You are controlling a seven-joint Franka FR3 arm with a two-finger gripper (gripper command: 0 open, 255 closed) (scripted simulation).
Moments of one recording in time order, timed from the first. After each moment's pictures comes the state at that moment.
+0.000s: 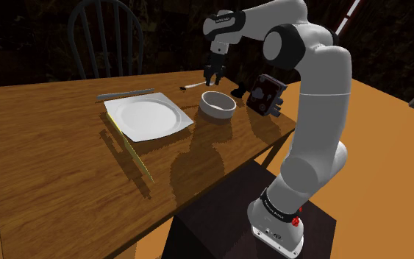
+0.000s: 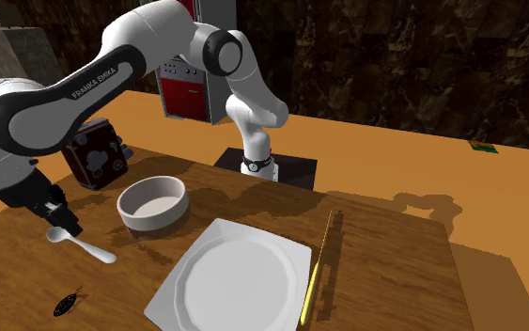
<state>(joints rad) -0.23 0.50 -0.28 -1.45 0.12 1.78 -0.36</state>
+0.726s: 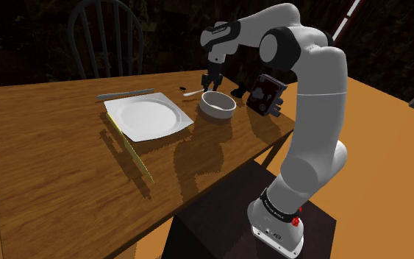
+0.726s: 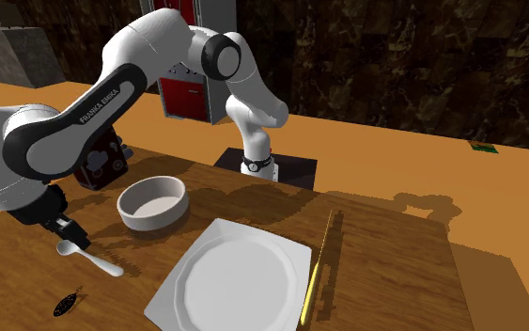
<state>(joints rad) -0.23 0.54 -0.27 -1.52 0.13 1.88 -0.37</state>
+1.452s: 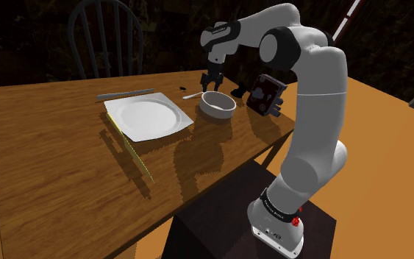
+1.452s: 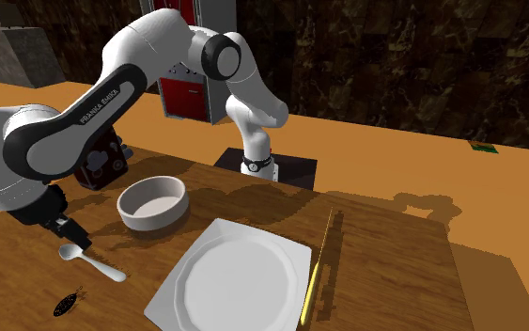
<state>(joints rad) -0.23 0.54 -0.27 -1.52 0.13 1.88 -0.37</state>
